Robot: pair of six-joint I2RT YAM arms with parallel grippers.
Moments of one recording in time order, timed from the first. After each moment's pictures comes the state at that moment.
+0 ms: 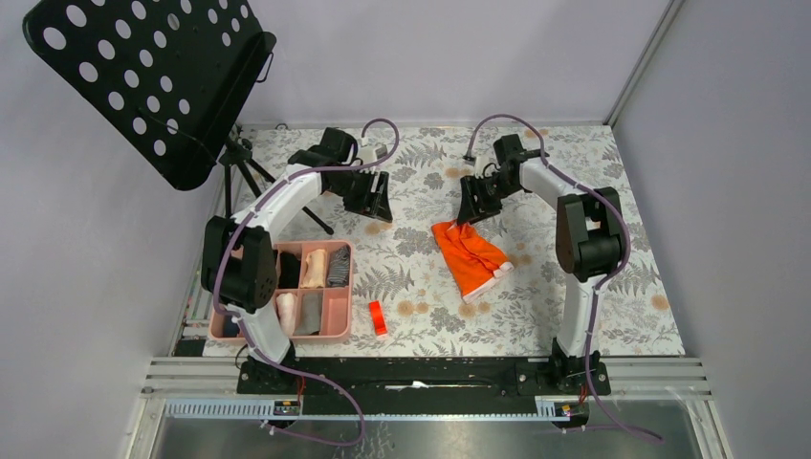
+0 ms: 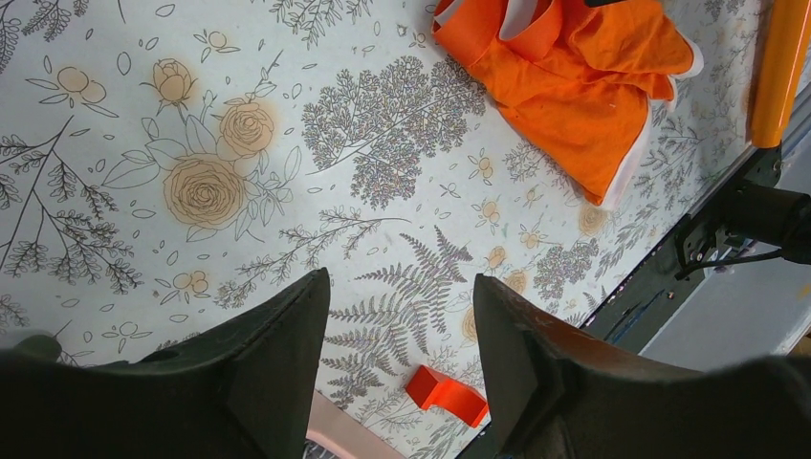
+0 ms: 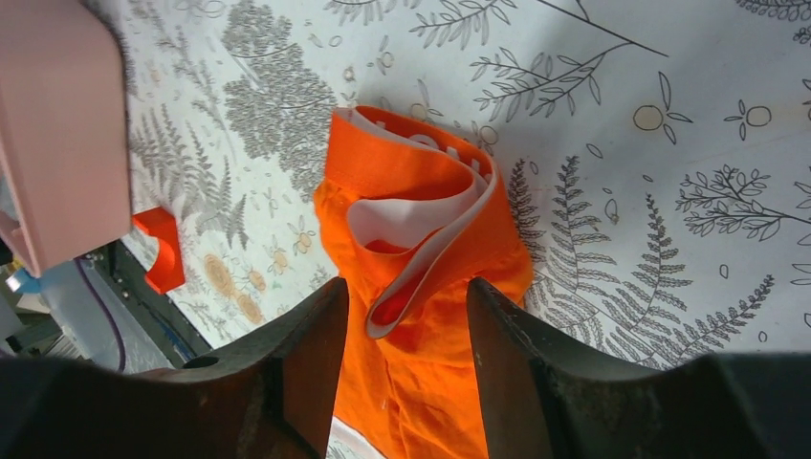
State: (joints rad) left arm -0.32 1.78 1.46 -0.76 0.57 -0.03; right arm 0.23 2.04 1.52 -0.75 -0.66 -0.09
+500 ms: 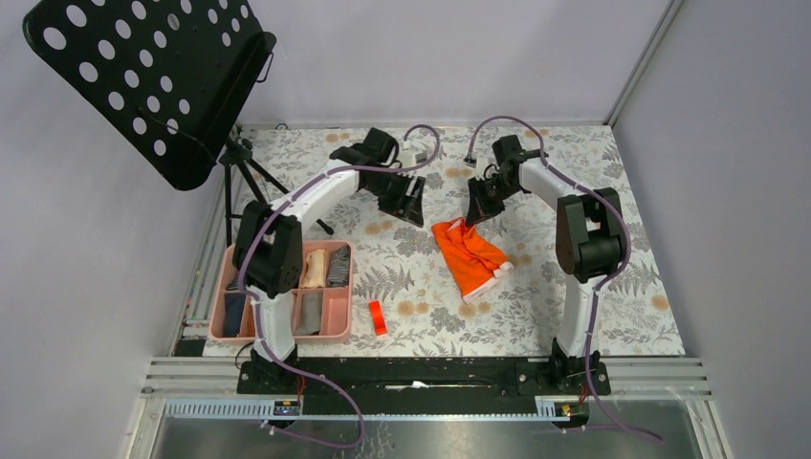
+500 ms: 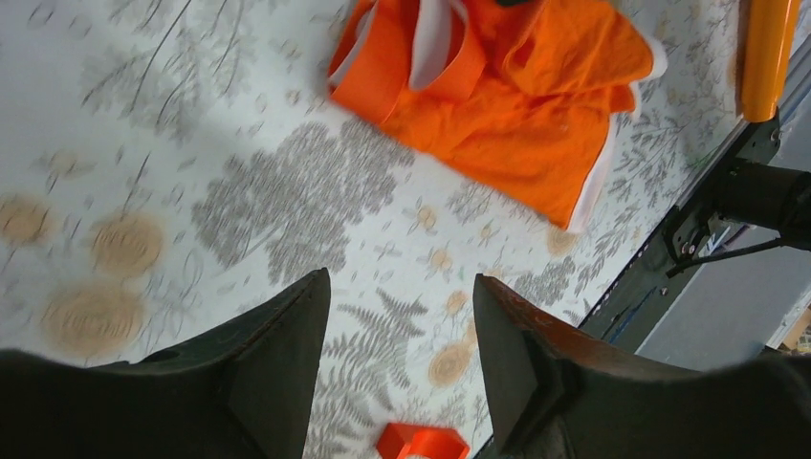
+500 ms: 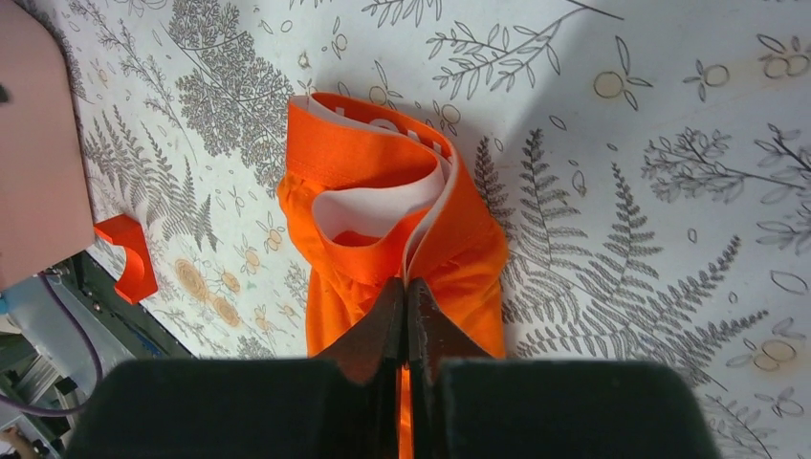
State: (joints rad) left arm -0.46 1.92 1.59 -0.76 0.57 -0.05; right arm 0.24 2.05 1.52 -0.76 -0.56 -0.07
